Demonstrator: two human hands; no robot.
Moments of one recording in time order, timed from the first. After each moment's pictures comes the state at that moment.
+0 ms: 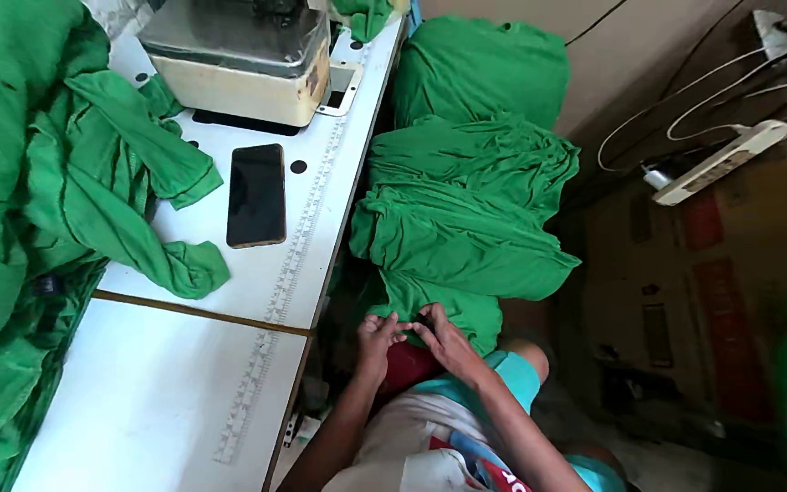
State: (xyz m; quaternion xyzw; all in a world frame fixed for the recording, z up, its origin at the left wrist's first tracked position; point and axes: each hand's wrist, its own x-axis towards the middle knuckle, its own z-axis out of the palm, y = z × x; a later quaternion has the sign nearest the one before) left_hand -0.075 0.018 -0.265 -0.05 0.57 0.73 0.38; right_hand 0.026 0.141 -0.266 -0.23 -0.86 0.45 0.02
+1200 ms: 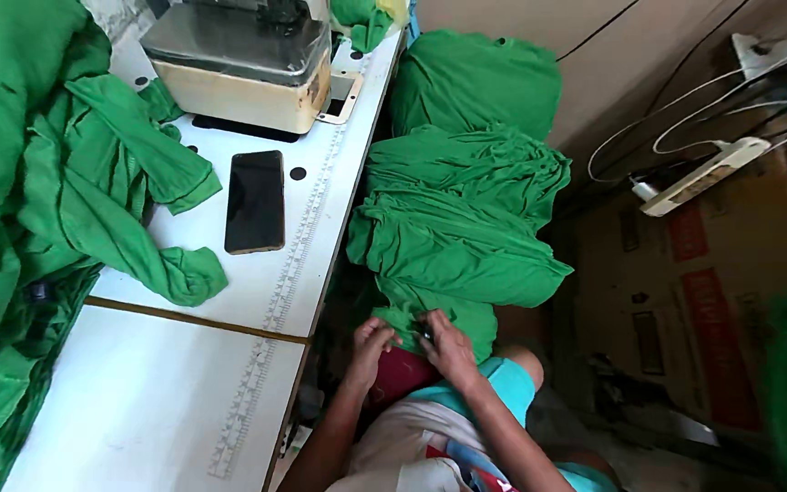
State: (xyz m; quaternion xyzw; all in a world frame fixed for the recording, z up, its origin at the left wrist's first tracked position) left_hand -0.088 0.005 -0.277 0.09 0.60 0.69 0.41; right_hand 0.028 0.143 -0.279 -0.27 -0.91 0.31 0.05
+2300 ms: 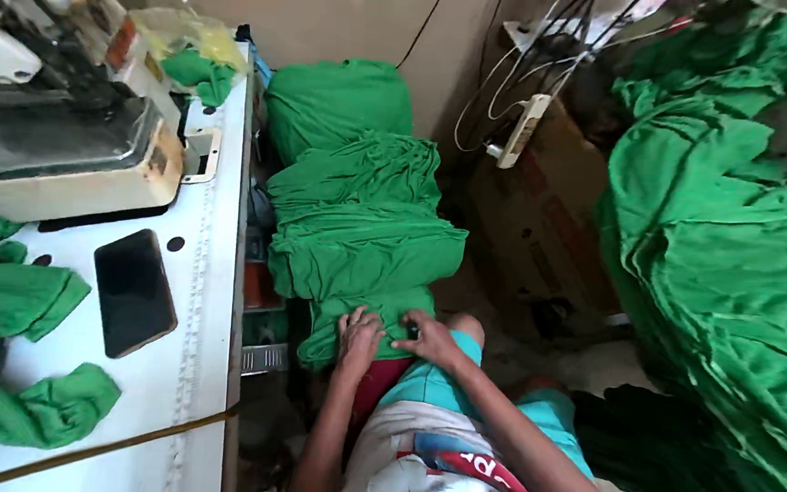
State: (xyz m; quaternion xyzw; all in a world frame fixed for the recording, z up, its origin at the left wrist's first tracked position) left_hand -0.083 0.088 -0.301 0.59 0.73 0.22 0.26; right_hand 0.093 0.189 -0.295 -0.41 -0.80 0.43 0.00
